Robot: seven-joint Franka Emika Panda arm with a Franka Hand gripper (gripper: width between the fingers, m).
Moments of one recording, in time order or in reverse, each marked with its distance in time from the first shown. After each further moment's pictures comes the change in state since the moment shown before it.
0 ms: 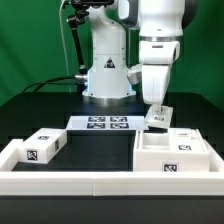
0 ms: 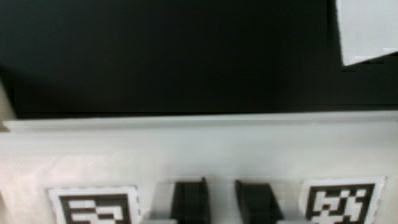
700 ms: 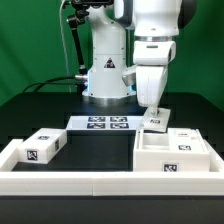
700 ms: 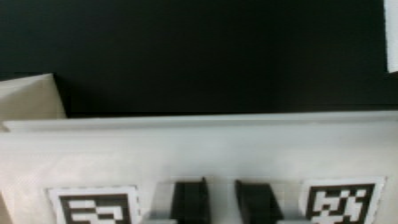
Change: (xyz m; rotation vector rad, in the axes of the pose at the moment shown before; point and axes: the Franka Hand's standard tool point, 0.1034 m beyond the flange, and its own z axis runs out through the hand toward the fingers) arm -0.003 0.018 0.002 0.006 0.005 0.005
